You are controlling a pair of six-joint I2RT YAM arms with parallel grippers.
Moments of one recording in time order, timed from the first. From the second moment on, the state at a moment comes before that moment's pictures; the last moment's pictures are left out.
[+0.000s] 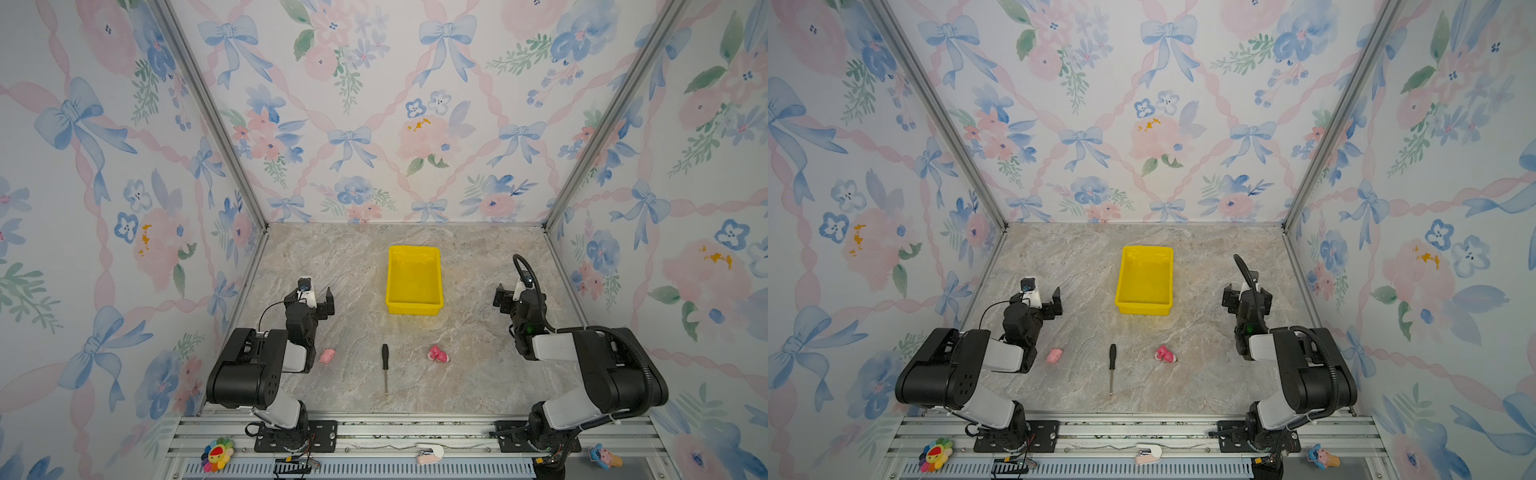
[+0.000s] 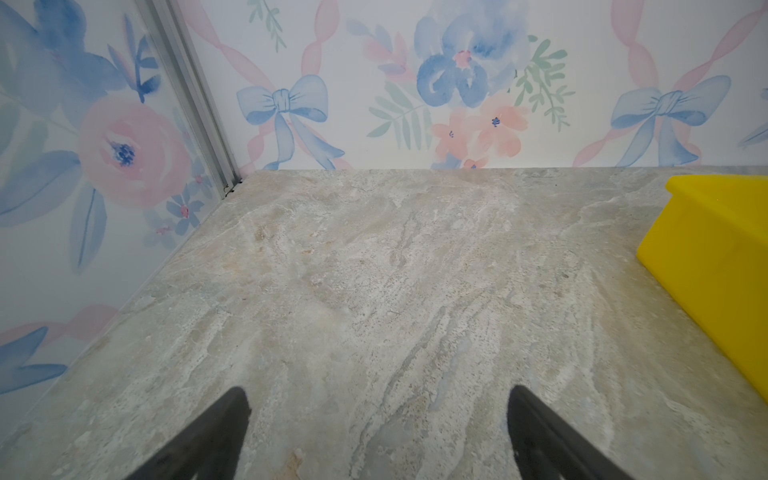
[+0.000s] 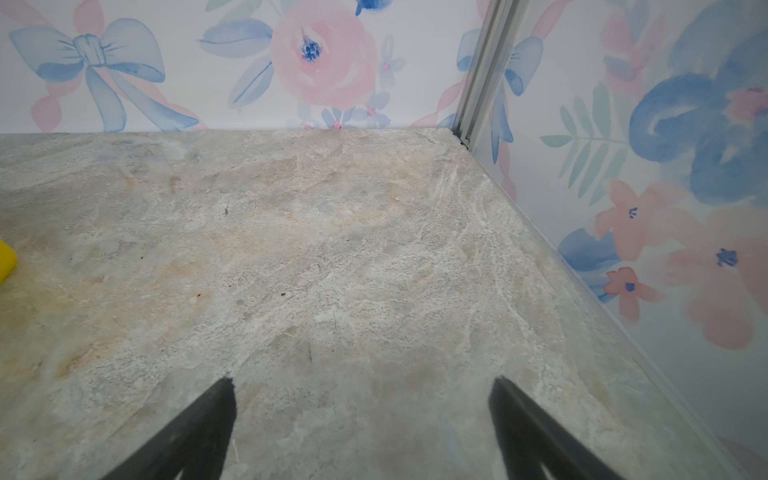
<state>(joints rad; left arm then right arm) -0.05 1.56 0.25 1.10 -0.12 0.03 0.09 1.54 0.39 0.82 0.31 0.02</state>
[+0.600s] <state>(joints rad) -0.05 1.36 0.34 0.81 -0.10 0.01 0.13 1.41 0.41 0.66 0.35 0.00</state>
